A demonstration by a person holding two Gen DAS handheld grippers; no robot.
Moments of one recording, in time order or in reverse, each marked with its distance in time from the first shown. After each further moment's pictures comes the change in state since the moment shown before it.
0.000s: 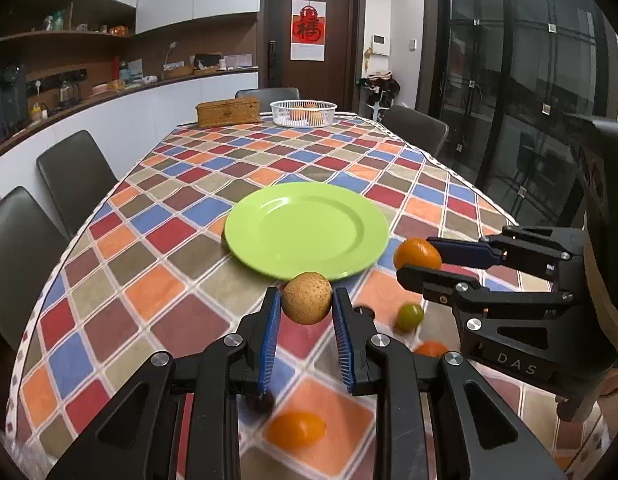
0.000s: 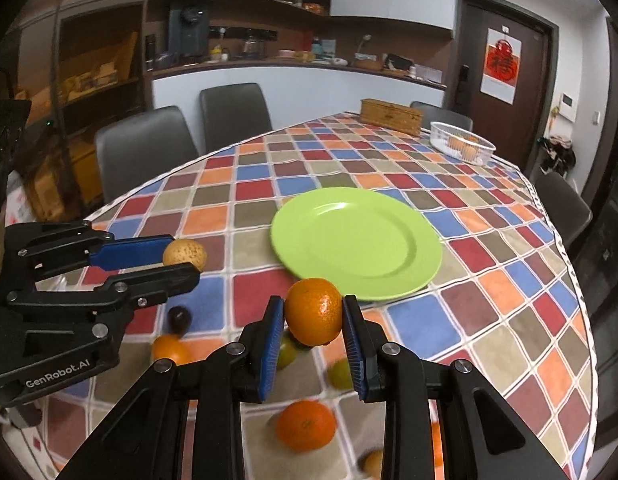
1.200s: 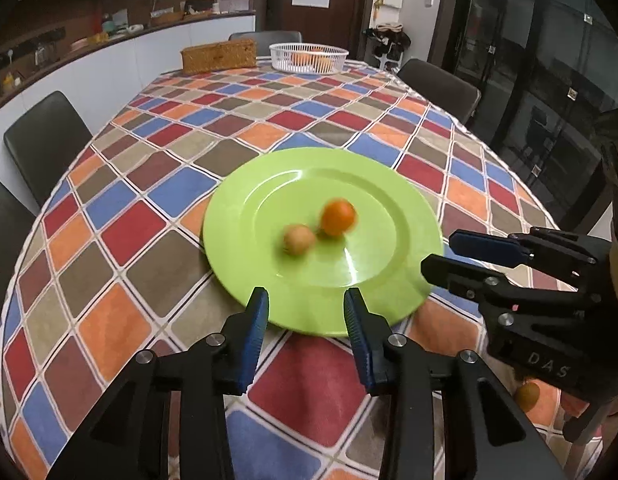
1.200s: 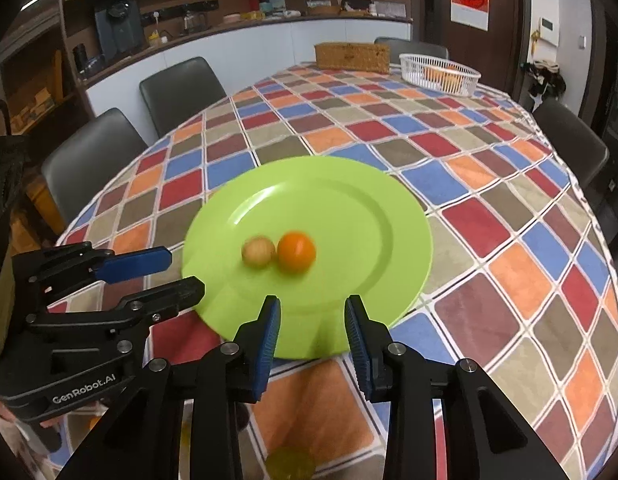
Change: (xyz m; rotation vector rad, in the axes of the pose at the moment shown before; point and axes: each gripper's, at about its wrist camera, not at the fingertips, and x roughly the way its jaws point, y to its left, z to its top) left arm 0.105 0.023 0.042 -0.030 0.204 -0.026; right arm 0.091 -0.065 0.032 0.189 0.168 -0.001
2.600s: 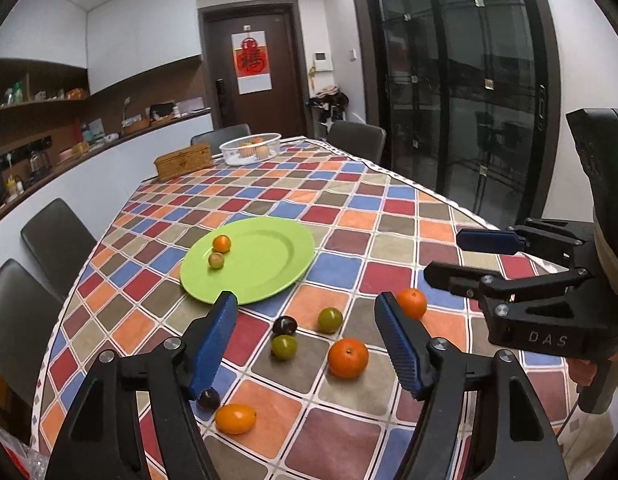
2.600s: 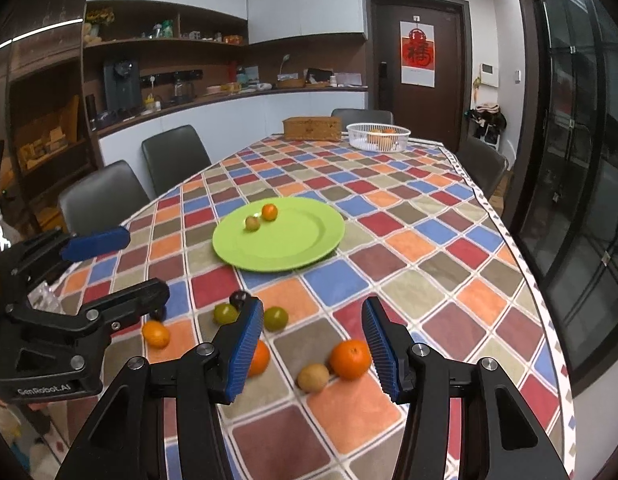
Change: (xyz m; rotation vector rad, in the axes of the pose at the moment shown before) left arm -0.143 -0.110 -0.086 0.251 -0.293 -0.008; right arm -0.177 -0.003 -0.120 0.045 -0.257 -0.112
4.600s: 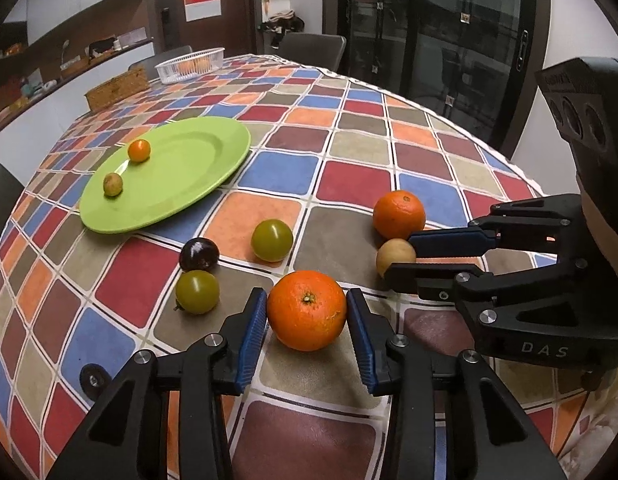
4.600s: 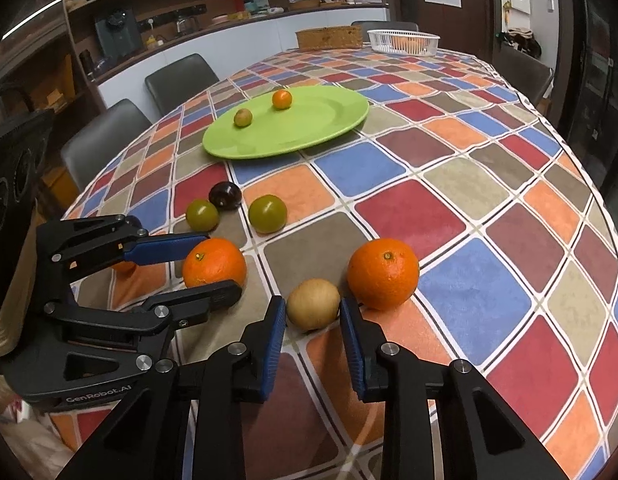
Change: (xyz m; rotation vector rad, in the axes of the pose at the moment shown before) left arm 0.101 -0.017 -0.046 0.019 0.271 -0.188; right arm 0.088 -0.012 -0.051 0.040 0.281 0.124
